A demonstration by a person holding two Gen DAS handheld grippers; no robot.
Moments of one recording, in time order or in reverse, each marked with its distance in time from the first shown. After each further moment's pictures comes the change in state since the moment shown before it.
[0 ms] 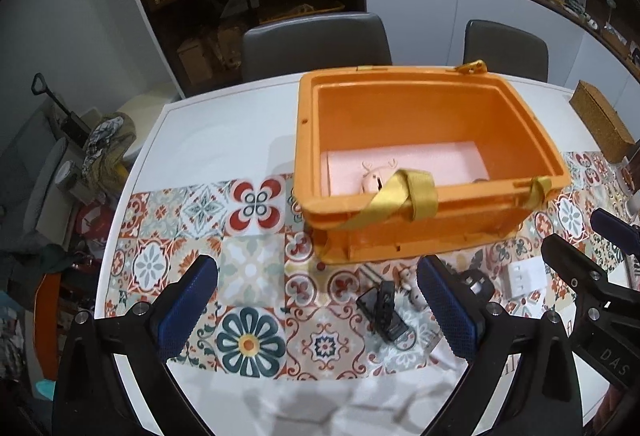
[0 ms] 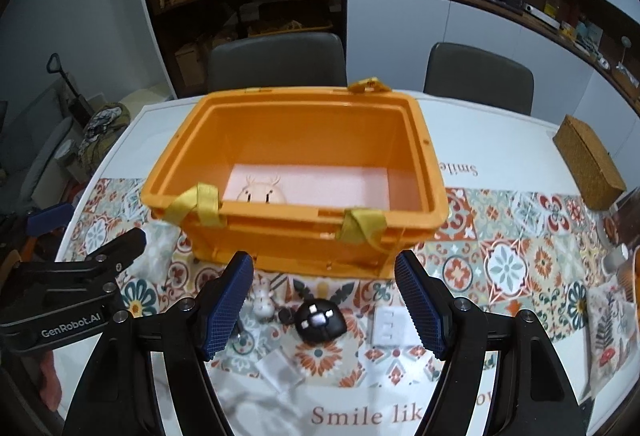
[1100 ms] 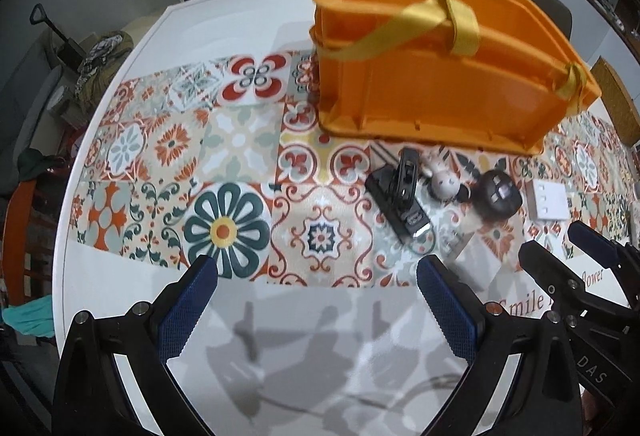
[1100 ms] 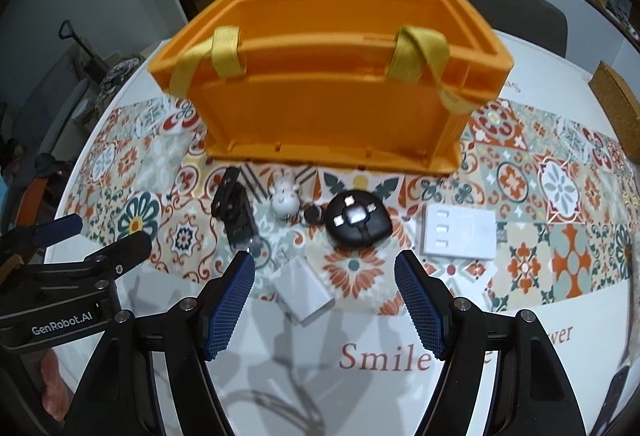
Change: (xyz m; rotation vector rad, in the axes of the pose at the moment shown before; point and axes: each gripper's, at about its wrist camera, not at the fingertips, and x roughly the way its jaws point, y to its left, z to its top) left arm 0.045 0.007 -0.094 -0.101 0.230 -0.024; right arm 0.047 0.014 -0.081 -0.019 0.182 0.102
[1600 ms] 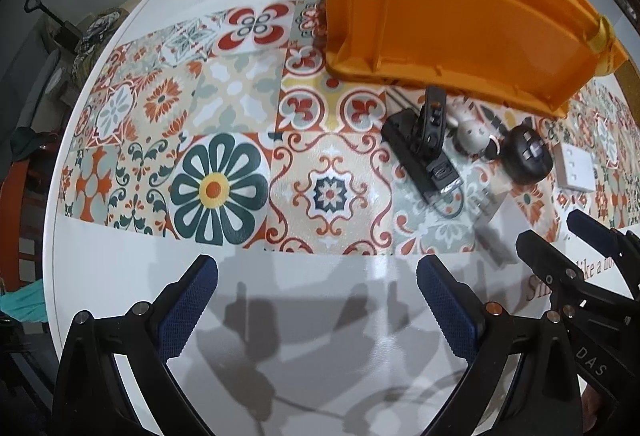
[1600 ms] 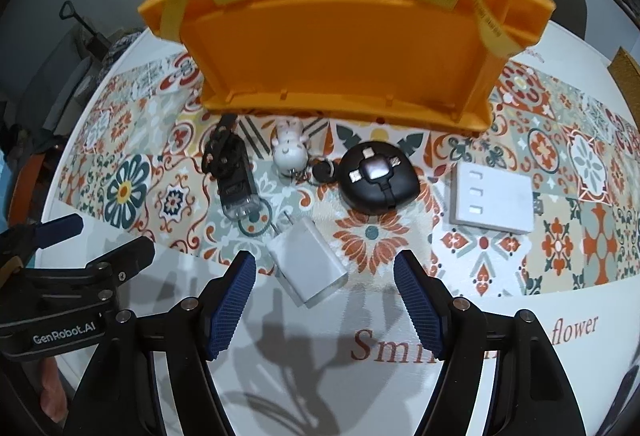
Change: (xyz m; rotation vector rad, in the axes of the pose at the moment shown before) left arm 0.036 0.001 -0.021 0.003 0.103 0.025; right arm 0.040 0.005 -0.017 -0.022 0.096 0.022
